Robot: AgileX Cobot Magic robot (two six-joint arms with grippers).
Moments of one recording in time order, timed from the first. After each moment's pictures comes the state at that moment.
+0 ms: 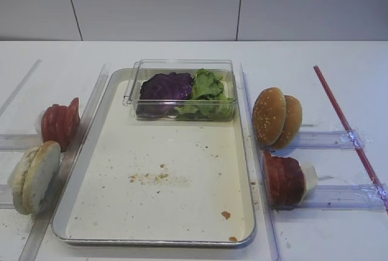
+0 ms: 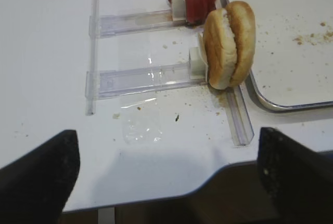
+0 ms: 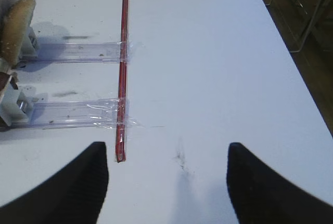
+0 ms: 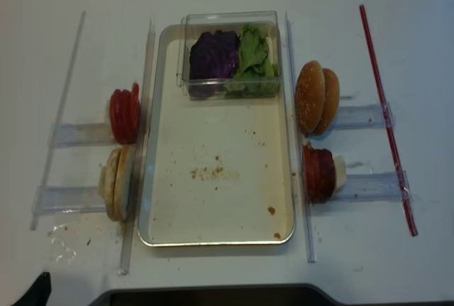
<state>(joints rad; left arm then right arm) 0.02 0.06 -0.52 -0.04 1.21 0.06 -0.04 -0.02 -0.47 -0.05 1.14 -0.01</state>
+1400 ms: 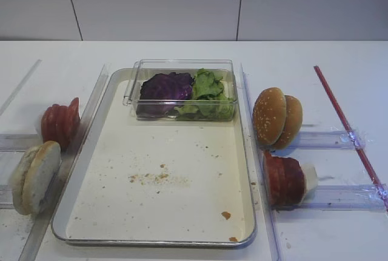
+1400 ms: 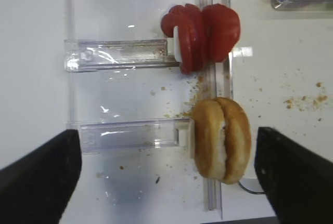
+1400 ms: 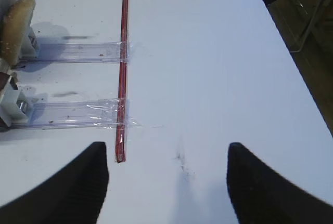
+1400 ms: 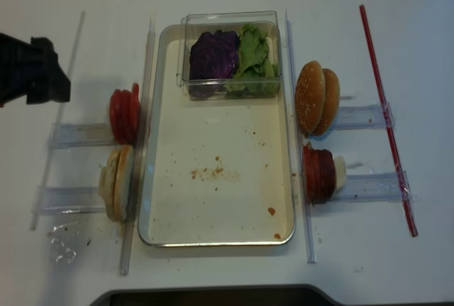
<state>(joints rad) 0.00 1.15 -1.18 -0.08 1.25 -0.01 -0.04 -0.02 -0.47 -0.05 1.14 -0.01</state>
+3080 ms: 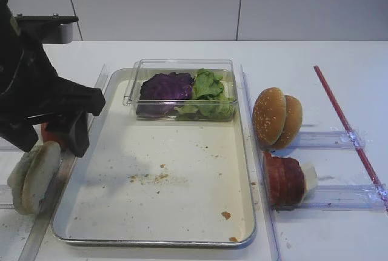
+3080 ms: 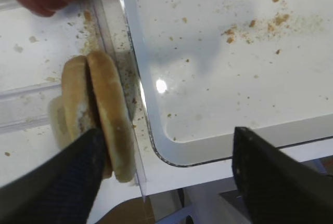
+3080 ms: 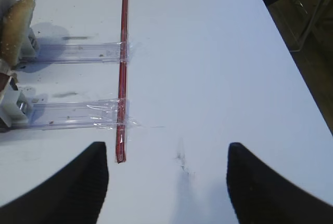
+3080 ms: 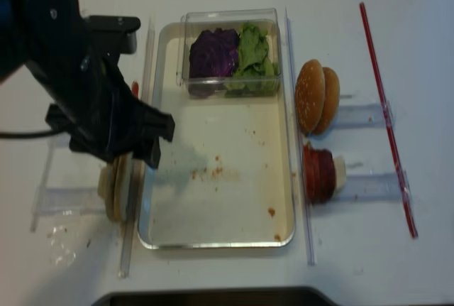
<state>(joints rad) -0.43 1.41 -1.13 -0.04 1.23 -0.28 -0.04 -0.02 -0.47 -0.05 1.14 -0.01</state>
